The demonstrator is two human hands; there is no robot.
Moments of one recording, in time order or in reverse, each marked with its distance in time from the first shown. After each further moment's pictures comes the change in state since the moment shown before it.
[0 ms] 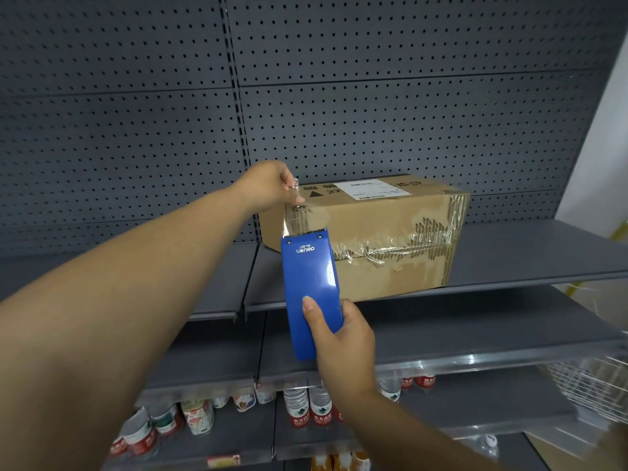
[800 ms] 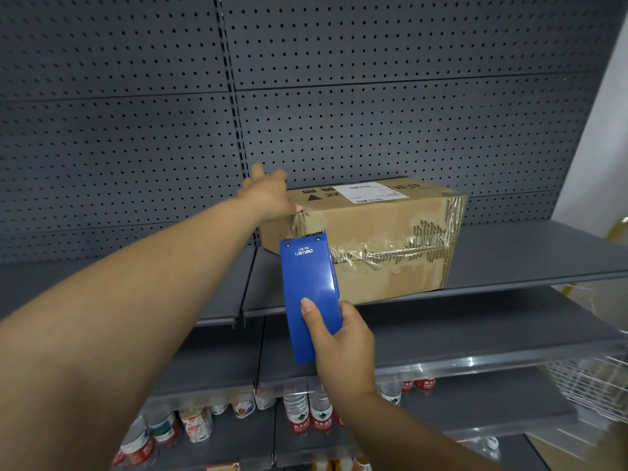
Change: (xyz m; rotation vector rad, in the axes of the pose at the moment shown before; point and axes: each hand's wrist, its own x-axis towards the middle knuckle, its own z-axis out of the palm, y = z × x) left_hand 0.008 0.000 0.013 0.361 -0.043 -0.134; right_hand 0.004 0.000 0.004 -0.035 0.025 -0.003
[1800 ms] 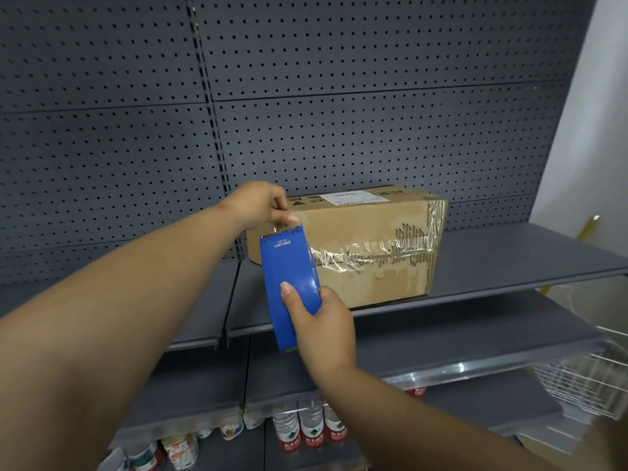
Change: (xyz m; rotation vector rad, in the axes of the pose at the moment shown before) left_hand 0.029 -0.005 0.000 -0.077 -0.038 0.303; right_hand 0.040 -0.021 0.008 -0.170 0.007 -0.003
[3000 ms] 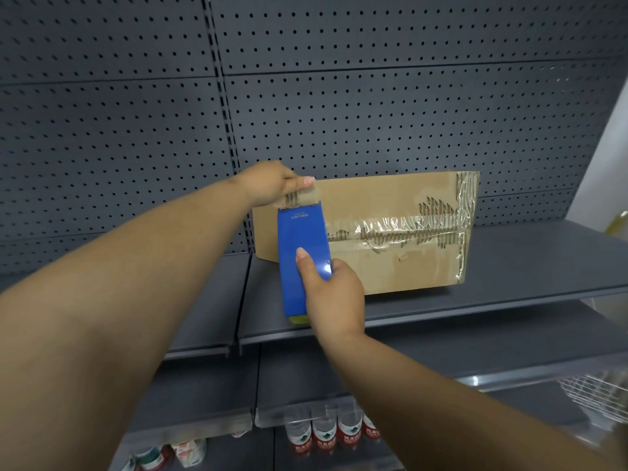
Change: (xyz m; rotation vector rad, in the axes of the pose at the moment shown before) left_hand 0.049 -0.036 -0.004 0.069 -0.088 -0.016; right_hand 0.062 -0.012 0.036 0.003 0.038 0.074
